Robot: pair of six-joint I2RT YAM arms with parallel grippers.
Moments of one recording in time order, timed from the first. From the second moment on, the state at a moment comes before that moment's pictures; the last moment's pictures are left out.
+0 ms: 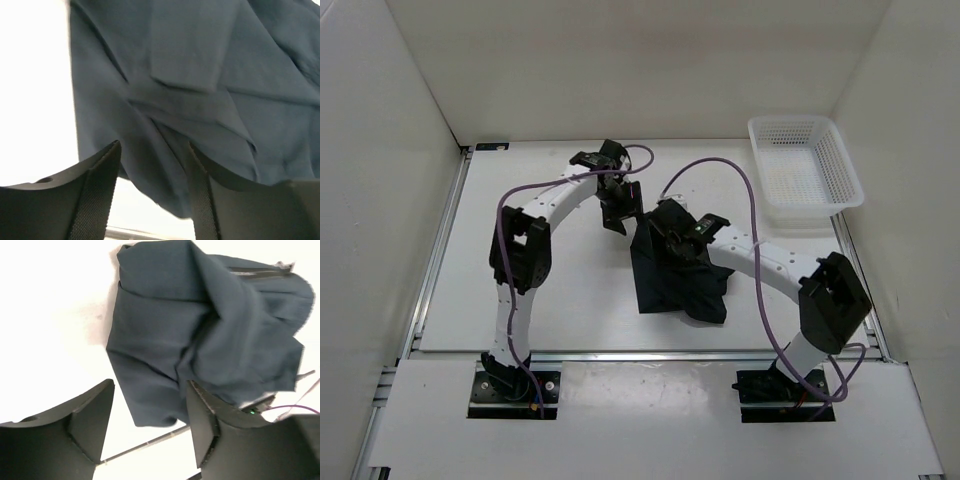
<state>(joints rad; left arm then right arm) -0.48 2.18 1.88 -0.95 0.32 -0.57 0.85 1.60 1.21 -0.69 0.29 0.52</state>
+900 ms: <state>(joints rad) -0.16 1.71 1.67 -1.01 0.34 -0.53 0.52 1.71 1.38 -0.63 0.17 0.42</state>
